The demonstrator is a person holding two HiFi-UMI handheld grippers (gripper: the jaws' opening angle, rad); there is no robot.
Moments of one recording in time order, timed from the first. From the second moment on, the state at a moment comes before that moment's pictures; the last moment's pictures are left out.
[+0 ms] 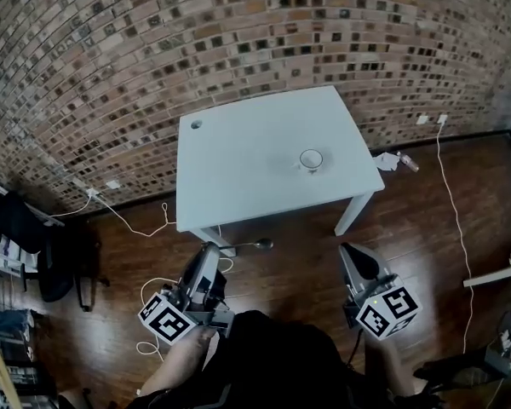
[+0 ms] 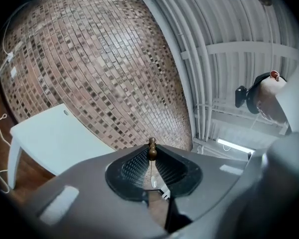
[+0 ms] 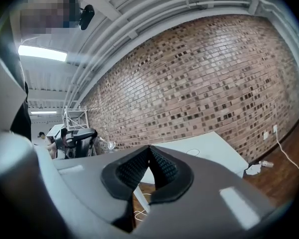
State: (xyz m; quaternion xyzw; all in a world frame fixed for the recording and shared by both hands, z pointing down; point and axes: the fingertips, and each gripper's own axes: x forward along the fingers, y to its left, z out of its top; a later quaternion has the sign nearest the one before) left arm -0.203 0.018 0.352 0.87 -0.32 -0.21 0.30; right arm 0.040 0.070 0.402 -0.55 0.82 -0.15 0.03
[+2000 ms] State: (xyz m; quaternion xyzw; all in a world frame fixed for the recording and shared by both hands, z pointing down) left arm -0.061 -0.260 0.384 0.83 -0.43 -0.21 0.29; right arm 0.200 -0.251 0.402 -0.48 0.86 -0.16 0.01
